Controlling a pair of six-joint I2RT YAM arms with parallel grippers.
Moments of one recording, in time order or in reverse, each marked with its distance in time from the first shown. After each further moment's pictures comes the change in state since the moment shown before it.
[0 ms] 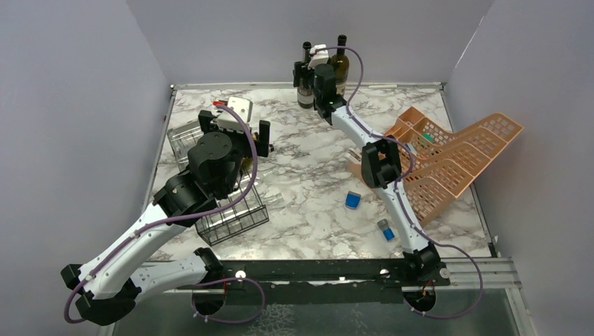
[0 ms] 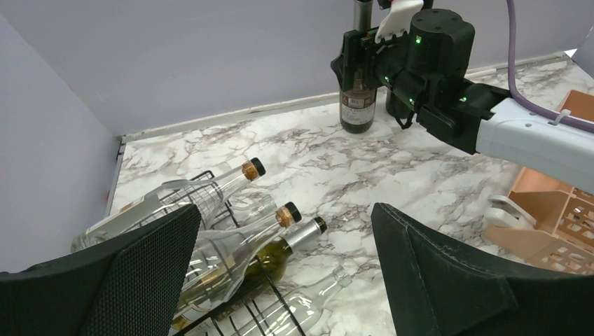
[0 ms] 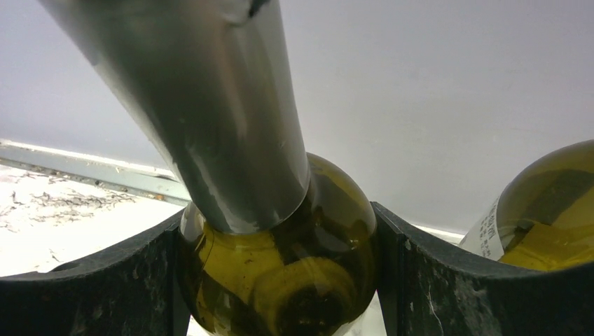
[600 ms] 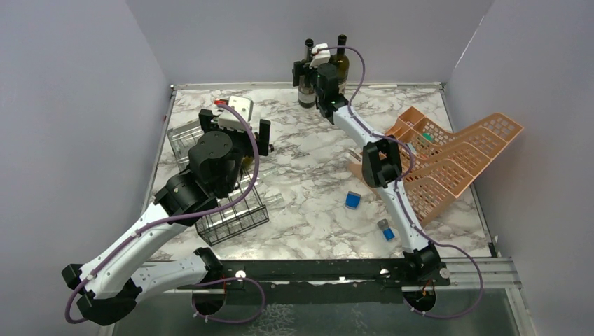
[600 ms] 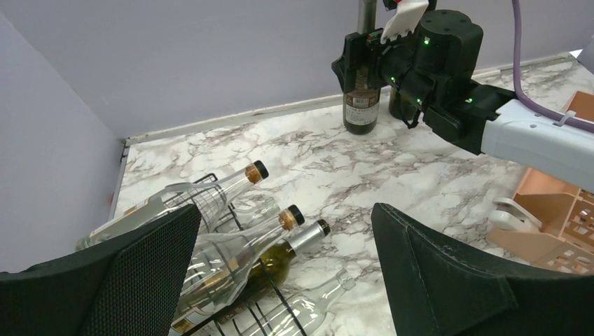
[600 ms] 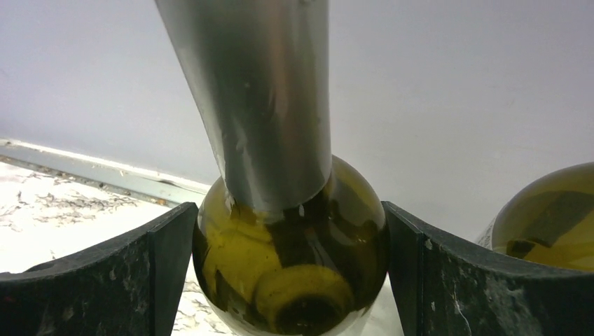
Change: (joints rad) left arm 0.010 0.006 -0.006 0.017 0.001 0.013; right arm -0.014 0.022 0.018 0.029 -0.050 -0.009
